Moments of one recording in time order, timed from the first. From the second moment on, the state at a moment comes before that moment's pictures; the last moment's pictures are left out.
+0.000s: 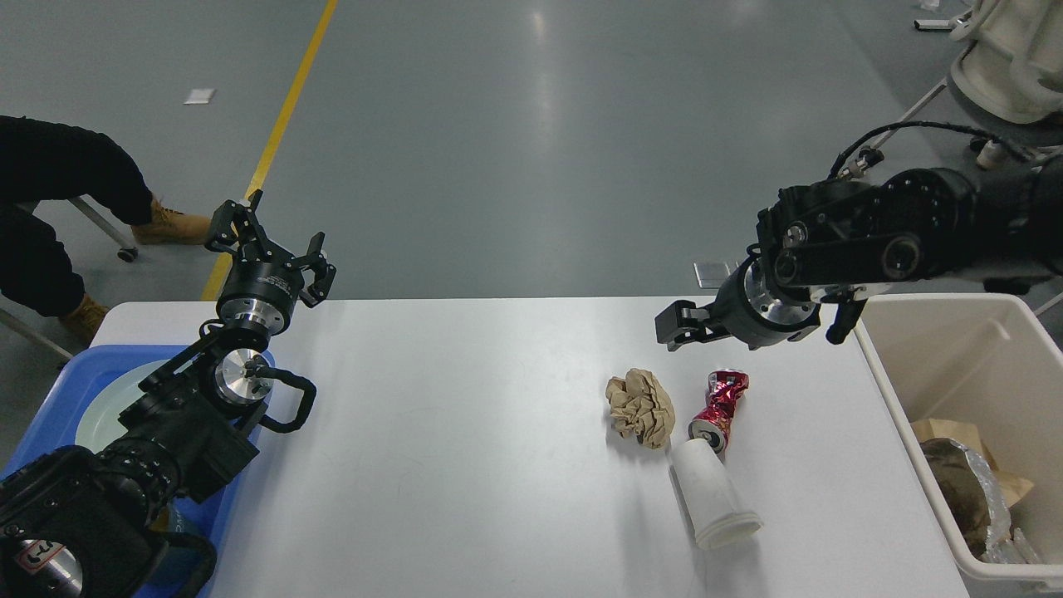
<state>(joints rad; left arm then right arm) -0.85 0.07 -0.73 -0.17 -0.16 -0.38 -0.43 1.82 -0.23 -0.99 1.30 -0.20 0.28 -0.23</state>
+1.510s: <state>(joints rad) -0.85 0.07 -0.73 -0.17 -0.16 -0.38 -0.42 1.19 -0.01 -1.00 0.63 -0.20 0.24 -0.23</state>
